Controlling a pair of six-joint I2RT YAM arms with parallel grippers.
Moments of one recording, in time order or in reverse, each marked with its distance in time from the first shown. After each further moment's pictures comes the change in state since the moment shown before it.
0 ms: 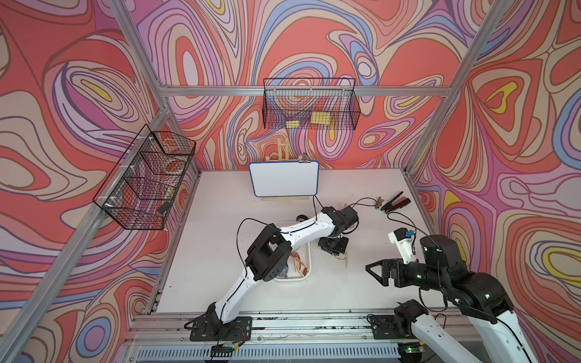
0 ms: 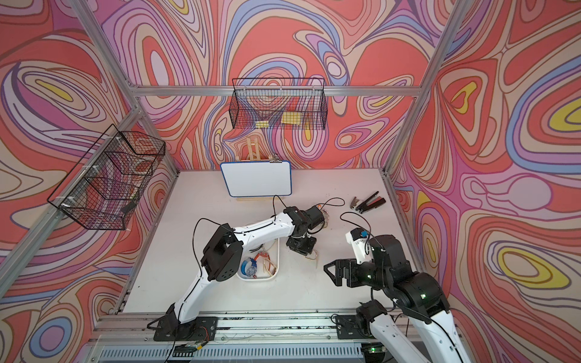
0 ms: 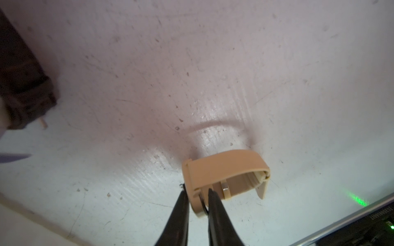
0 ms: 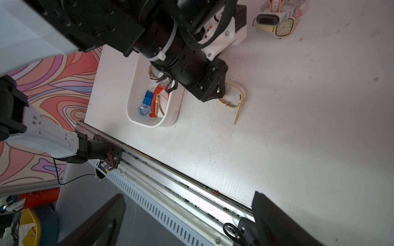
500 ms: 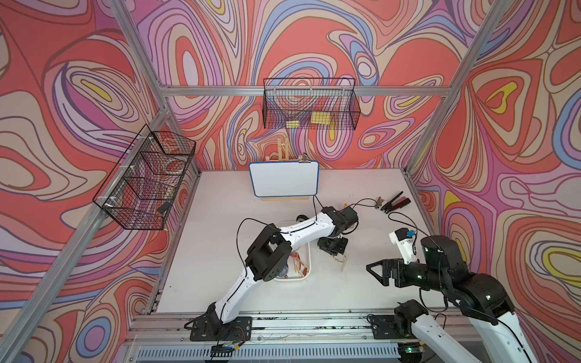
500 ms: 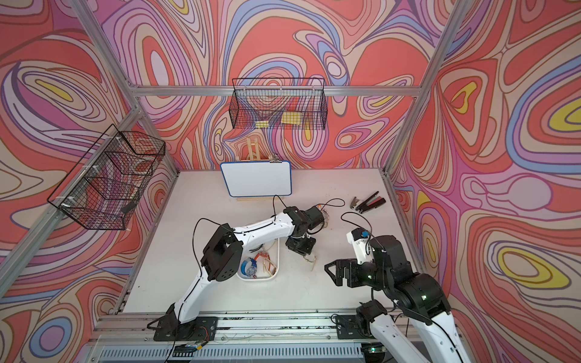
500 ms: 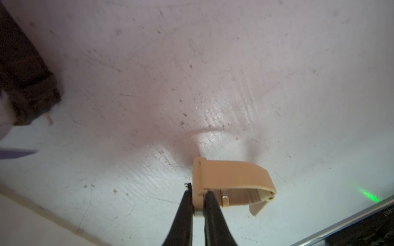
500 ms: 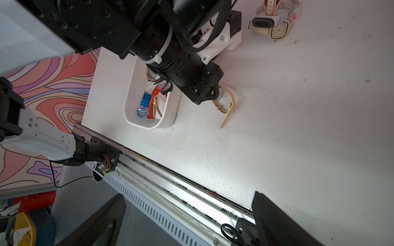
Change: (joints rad) left arm 0.000 -0.002 0.000 -0.029 -0.020 0.033; right arm 0.000 -0.005 0.000 0.000 0.017 0.001
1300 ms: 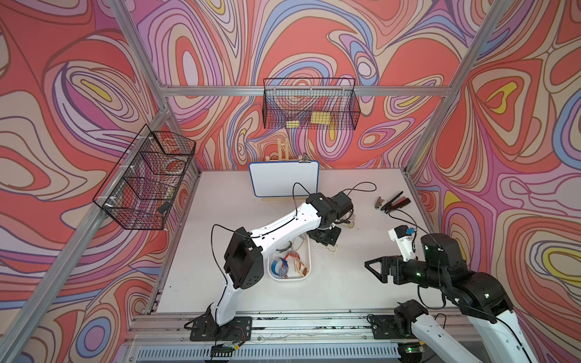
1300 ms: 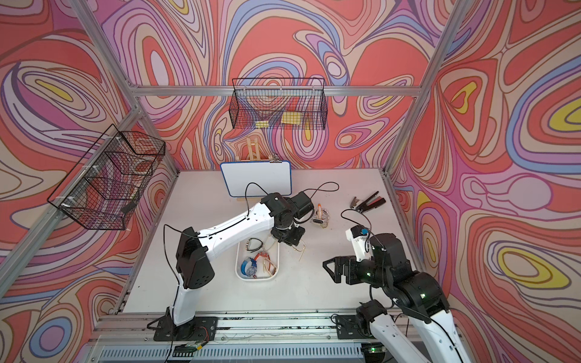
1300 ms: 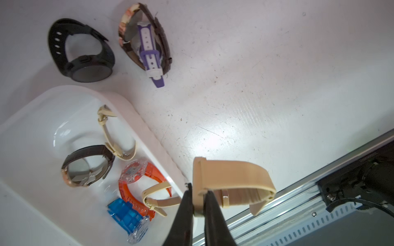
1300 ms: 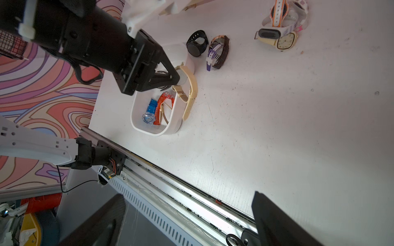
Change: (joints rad) left arm 0.033 -0.314 -0.031 -0.189 -0.130 0.071; right arm 0.000 0.013 -0.001 0.055 -0.022 0.010
